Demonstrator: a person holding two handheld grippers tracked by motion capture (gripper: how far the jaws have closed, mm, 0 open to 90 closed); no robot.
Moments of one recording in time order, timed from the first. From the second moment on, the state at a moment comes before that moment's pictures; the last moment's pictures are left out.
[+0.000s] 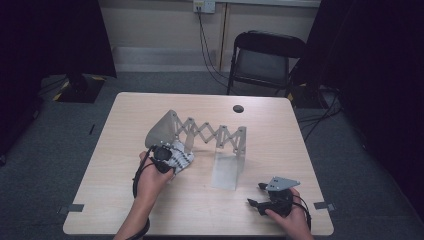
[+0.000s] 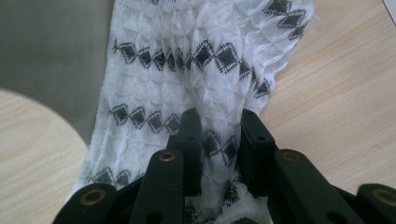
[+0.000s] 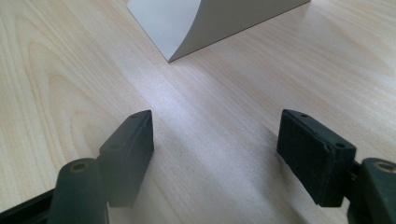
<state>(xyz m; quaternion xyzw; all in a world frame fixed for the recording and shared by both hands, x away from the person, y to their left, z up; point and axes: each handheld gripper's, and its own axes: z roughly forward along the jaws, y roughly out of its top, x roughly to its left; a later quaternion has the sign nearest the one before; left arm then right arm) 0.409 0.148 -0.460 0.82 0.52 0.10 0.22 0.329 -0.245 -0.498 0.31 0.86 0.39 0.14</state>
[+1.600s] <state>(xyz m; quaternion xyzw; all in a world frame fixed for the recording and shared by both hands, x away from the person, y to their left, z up) 0.421 0.137 -0.453 0.81 0.54 0.10 0.22 0.330 -0.241 -0.499 0.30 0.87 0.38 0.13</state>
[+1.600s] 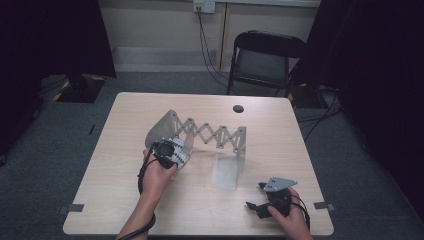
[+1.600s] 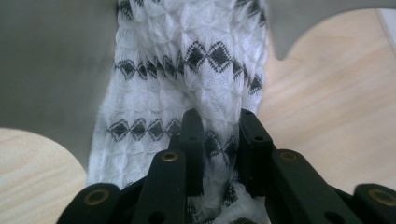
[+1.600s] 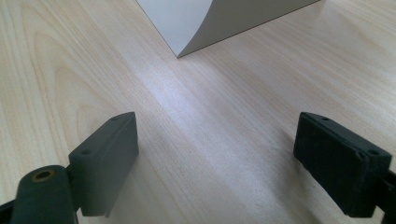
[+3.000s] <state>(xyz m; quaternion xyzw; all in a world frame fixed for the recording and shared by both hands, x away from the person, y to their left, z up) 0.426 0.127 -0.422 0.82 0.52 0.07 0.24 0.330 -0.241 -0.499 0.30 0.87 0.38 0.13</state>
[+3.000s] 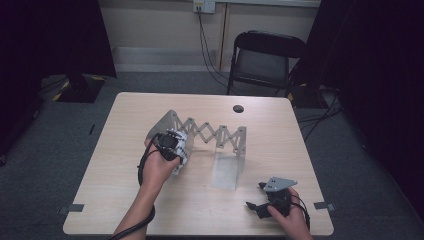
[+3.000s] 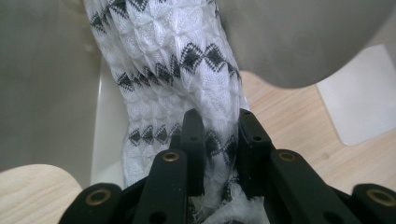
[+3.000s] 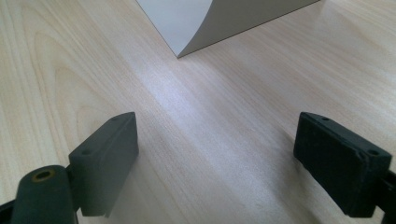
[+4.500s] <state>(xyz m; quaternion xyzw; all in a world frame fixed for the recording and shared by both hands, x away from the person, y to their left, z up) 0.427 0.132 -0.344 0.81 0.51 0.13 0.28 0.330 -0.241 -0.499 0.30 0.87 0.38 0.13</state>
